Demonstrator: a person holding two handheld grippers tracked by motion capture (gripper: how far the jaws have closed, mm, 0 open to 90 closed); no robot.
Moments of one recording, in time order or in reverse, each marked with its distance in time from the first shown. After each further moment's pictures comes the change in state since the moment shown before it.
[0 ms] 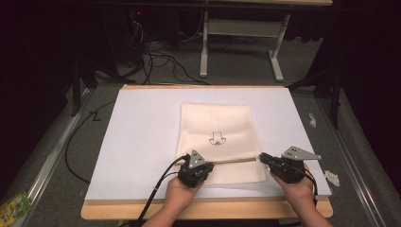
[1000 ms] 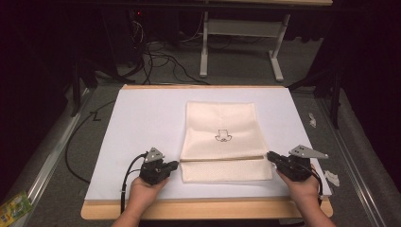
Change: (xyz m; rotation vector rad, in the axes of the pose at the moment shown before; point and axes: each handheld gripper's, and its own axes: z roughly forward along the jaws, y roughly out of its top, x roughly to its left) left arm 0.076 -0.034 -0.063 0.030 0.039 -0.122; right arm -0.019 -0.006 -0.006 0.015 -0.067 0.065
